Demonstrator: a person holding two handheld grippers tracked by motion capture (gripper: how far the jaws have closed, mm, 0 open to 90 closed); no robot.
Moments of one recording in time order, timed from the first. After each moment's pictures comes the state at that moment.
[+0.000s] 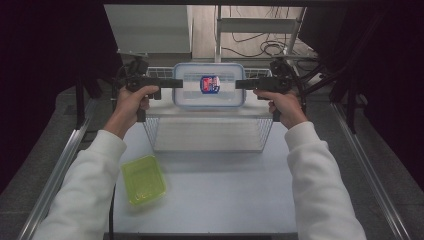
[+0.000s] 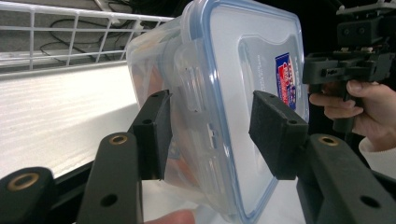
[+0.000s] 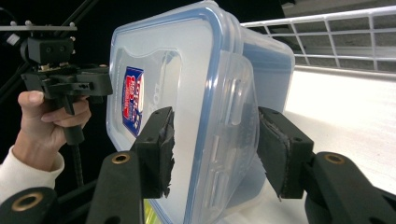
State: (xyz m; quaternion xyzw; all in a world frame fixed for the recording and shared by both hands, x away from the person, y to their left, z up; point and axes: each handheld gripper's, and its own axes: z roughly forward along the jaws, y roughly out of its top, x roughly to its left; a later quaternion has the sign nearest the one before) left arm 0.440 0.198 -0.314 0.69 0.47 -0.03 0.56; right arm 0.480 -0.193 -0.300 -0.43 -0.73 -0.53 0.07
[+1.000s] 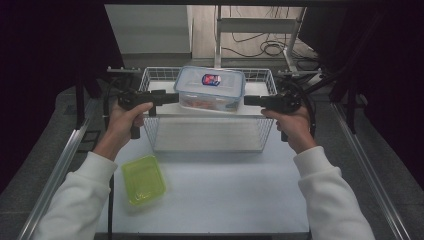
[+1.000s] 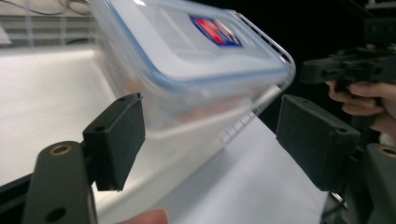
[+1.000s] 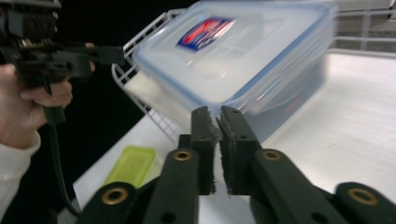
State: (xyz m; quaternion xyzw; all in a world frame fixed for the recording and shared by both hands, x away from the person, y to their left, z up) left arm 0.378 0.198 -0.320 0.70 0.44 0.02 0.56; right arm 0.413 -0.203 -0.299 -0.38 -0.76 -0.52 -0.01
